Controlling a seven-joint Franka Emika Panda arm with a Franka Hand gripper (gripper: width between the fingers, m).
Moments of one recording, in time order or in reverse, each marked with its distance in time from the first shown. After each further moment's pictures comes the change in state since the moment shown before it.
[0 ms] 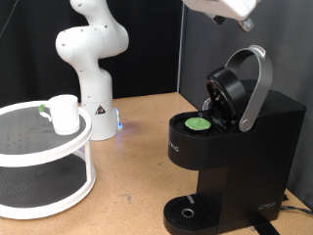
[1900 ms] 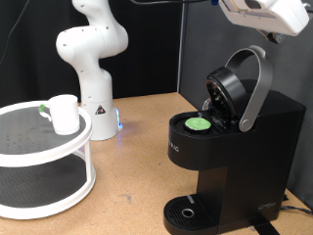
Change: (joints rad) arm 0.041 0.097 0.172 0.020 0.009 0.189 0.065
